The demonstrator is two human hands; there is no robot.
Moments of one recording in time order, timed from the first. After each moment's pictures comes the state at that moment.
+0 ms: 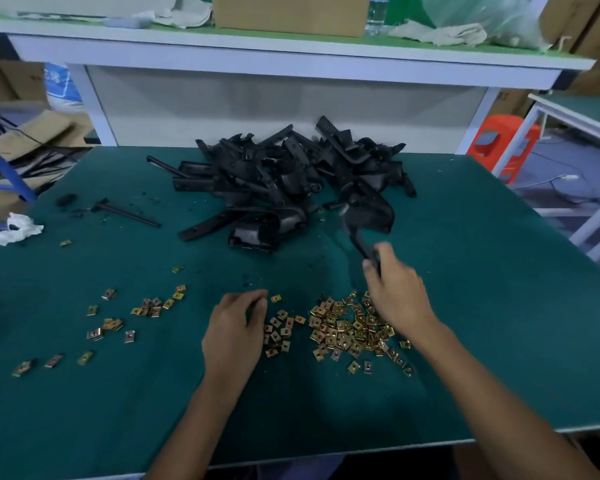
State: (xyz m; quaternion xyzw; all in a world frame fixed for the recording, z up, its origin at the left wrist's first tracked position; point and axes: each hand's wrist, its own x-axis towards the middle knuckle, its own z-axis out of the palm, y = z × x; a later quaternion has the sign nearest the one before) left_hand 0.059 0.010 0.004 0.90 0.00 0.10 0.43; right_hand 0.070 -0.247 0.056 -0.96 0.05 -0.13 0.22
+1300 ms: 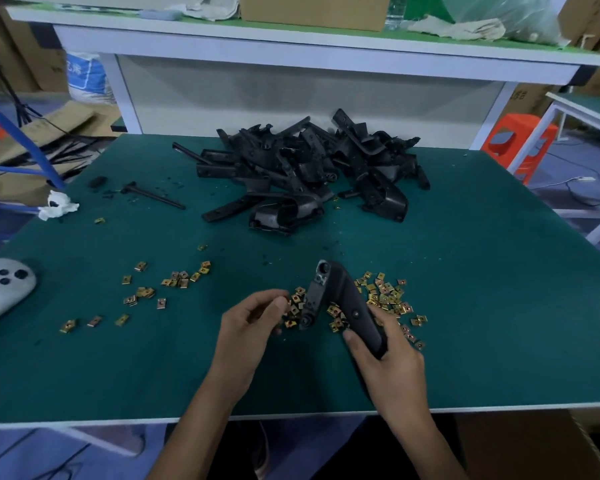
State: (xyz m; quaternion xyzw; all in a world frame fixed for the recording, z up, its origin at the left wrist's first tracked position) left_hand 0.009 0.026 0.014 0.65 0.00 -0.02 0.76; right_hand -0.056 -0.180 -0.007 -0.87 0.10 -0.18 0.45
